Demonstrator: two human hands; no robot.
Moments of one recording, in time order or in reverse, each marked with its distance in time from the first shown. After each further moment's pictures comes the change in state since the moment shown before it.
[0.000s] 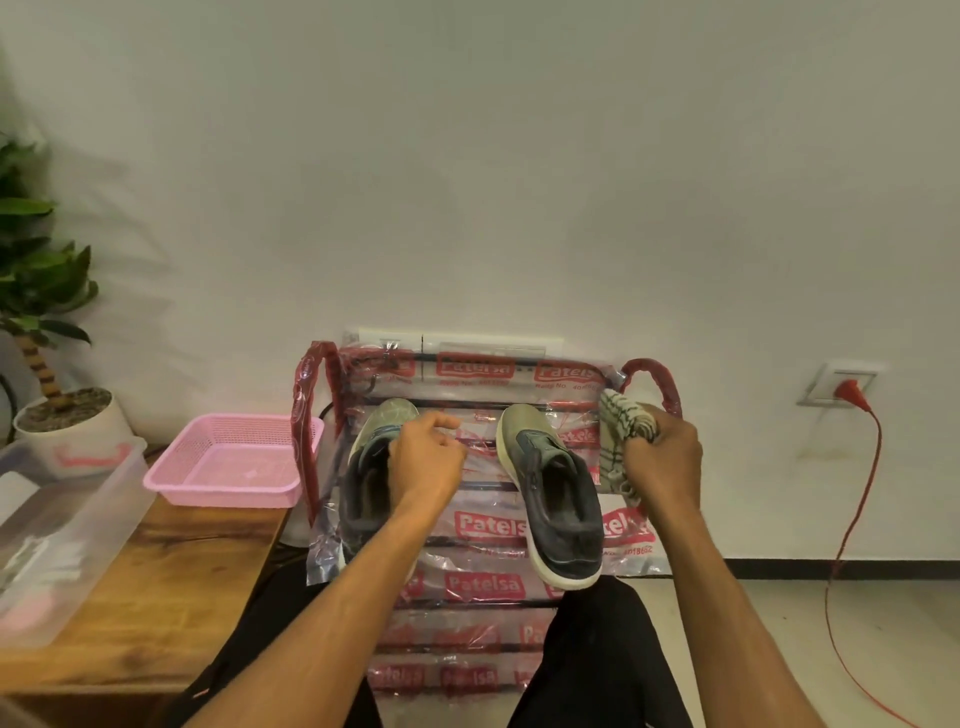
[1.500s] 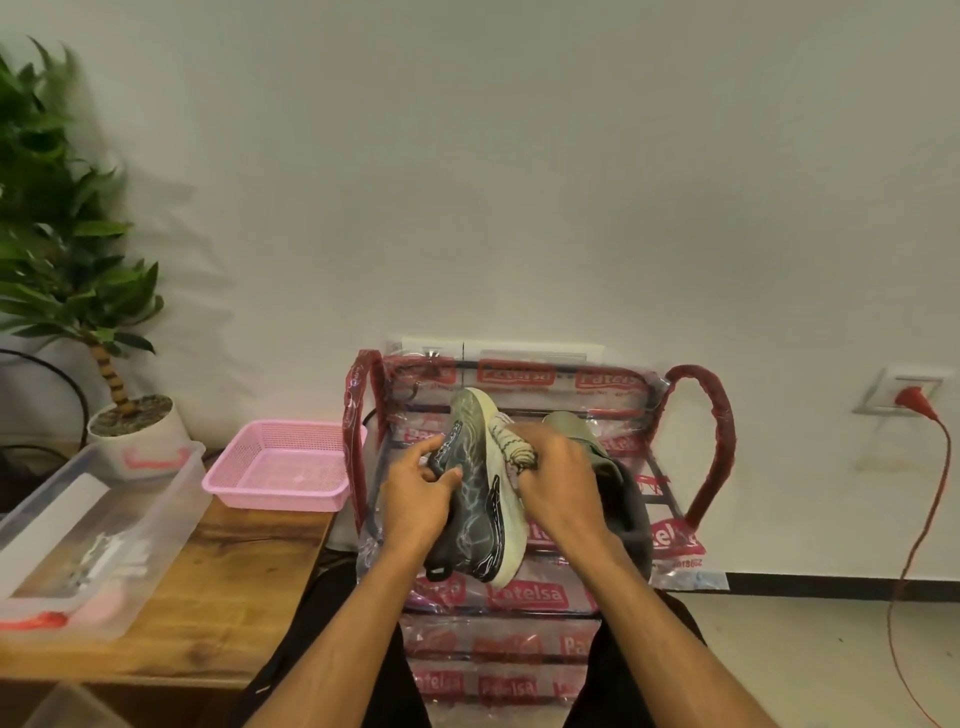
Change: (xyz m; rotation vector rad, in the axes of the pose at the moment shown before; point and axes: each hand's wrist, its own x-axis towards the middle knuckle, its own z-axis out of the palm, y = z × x) left_hand 0.009 -0.057 -0.036 -0.151 0.031 -0.065; right_hand -0.060 -0.032 0.100 -0.266 -0.353 -0.455
